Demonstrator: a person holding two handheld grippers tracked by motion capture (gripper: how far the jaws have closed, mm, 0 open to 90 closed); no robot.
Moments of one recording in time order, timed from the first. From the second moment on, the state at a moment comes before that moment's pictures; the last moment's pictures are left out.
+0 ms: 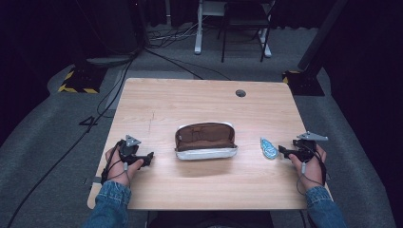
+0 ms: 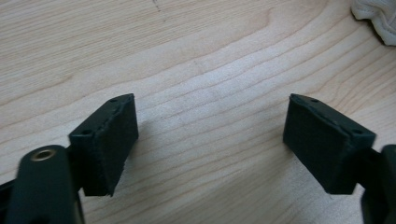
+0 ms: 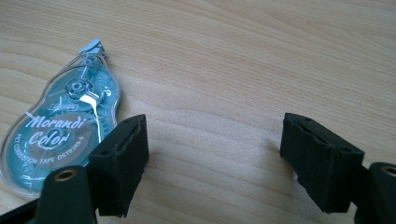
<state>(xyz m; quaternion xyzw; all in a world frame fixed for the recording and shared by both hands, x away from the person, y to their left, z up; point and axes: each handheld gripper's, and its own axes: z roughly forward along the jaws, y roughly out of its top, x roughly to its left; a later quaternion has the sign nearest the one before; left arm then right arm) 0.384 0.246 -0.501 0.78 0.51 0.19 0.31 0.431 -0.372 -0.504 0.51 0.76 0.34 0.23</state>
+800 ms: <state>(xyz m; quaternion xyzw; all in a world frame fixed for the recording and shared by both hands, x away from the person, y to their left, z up) 0.380 0.227 -0.449 0.77 0.47 0.19 0.38 0.430 -0.372 -0.504 0.50 0.76 0.34 0.23</state>
